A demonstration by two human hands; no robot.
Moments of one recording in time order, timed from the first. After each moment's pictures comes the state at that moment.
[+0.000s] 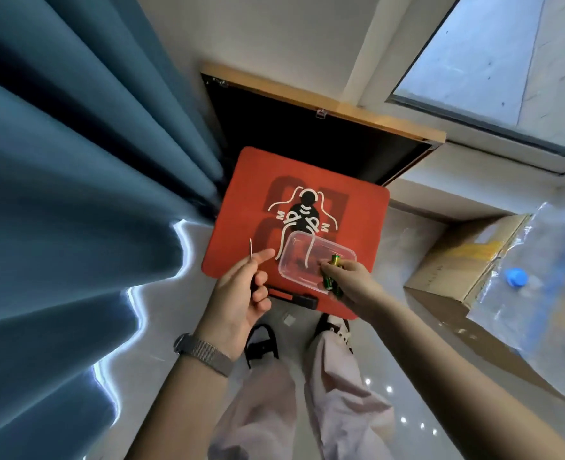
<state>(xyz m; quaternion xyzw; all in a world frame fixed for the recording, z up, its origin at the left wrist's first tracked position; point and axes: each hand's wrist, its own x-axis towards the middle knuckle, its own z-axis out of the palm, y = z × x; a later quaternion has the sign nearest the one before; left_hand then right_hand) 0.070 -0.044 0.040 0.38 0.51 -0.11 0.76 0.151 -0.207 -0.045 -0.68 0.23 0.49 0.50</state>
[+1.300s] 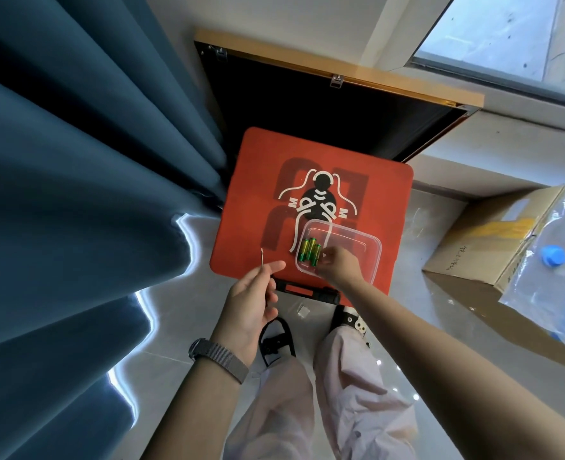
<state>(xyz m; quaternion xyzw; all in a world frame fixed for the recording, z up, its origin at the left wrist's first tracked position) 0.053 -0.030 -0.013 0.47 0.52 -0.16 0.69 0.140 -0.168 -0.164 -0.87 0.08 0.44 0.23</state>
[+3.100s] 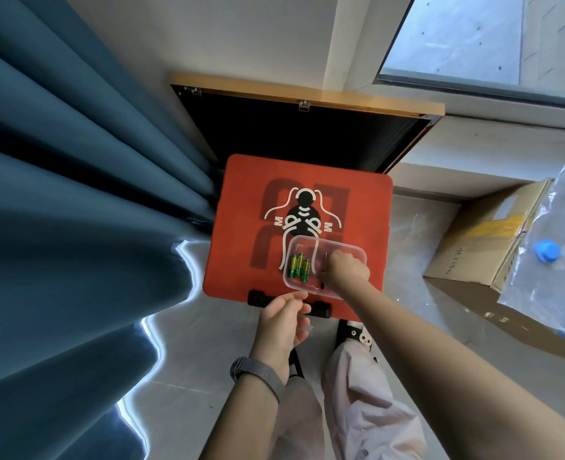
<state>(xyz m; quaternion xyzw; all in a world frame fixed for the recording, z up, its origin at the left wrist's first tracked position) 0.063 -0.089 -0.023 0.48 0.53 -0.21 0.66 0.164 -0.189 -0.169 -0.90 0.01 0.43 0.06</state>
